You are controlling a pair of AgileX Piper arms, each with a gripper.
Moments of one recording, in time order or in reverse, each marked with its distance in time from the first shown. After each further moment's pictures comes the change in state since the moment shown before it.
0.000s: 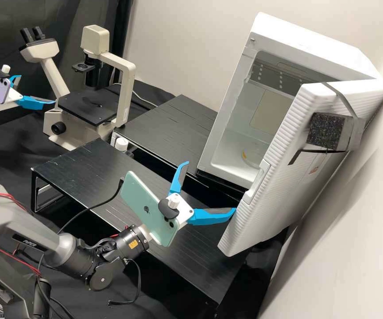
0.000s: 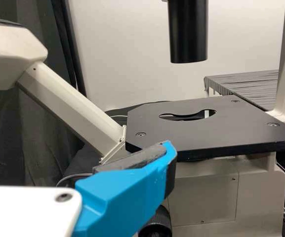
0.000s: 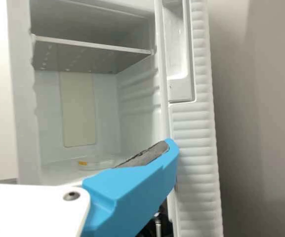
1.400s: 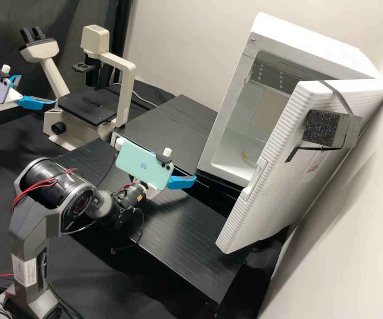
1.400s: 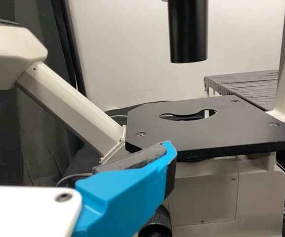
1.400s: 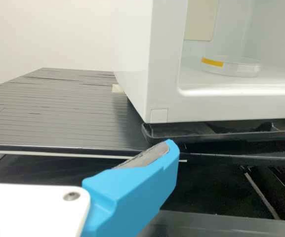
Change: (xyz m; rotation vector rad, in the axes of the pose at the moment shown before) left arm 0.000 0.000 0.000 0.000 0.000 0.000; right arm 0.080 -0.170 -0.031 -0.071 -0.050 -0.486
